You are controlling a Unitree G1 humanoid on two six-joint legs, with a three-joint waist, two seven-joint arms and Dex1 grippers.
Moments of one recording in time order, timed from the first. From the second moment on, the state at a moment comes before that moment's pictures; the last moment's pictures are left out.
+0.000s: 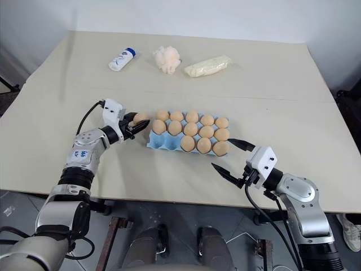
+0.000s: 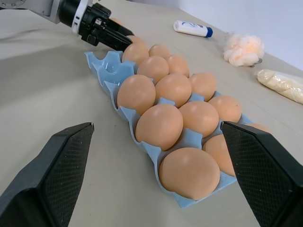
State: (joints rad) left arm -0.77 0.38 0.10 0.74 -0.14 0.09 -0.61; right arm -0.03 -0.58 -0.08 -0.23 0.35 -0.04 0.85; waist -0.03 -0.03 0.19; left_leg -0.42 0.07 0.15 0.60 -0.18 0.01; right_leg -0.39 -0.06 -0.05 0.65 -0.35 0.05
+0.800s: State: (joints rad) left arm -0.62 0.35 -0.04 0.38 -0.31 -0.03 -1.08; right arm 0.05 -0.63 -0.18 -0.26 0.36 -0.04 0.84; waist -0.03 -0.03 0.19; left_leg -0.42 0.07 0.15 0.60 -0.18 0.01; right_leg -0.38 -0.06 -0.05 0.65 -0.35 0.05
